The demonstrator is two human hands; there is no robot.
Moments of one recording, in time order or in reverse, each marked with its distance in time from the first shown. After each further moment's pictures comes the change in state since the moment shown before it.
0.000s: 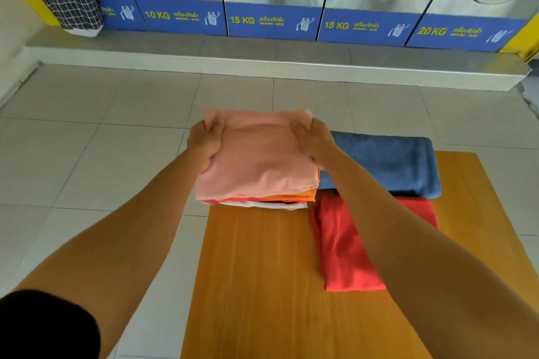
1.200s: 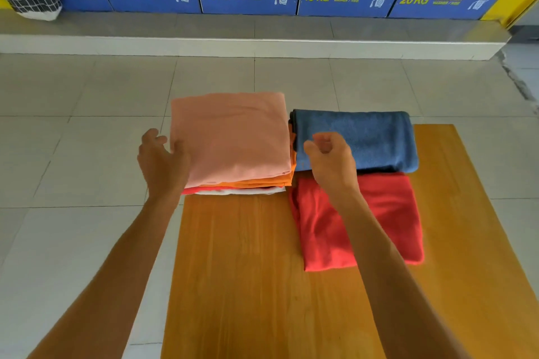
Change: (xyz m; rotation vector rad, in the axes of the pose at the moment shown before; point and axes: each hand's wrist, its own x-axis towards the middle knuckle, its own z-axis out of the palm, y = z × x) left_hand -0.084 -0.027 -0.002 0.221 0.338 0.211; right_hand -0.084 0.068 -0.046 0.058 0.259 -0.030
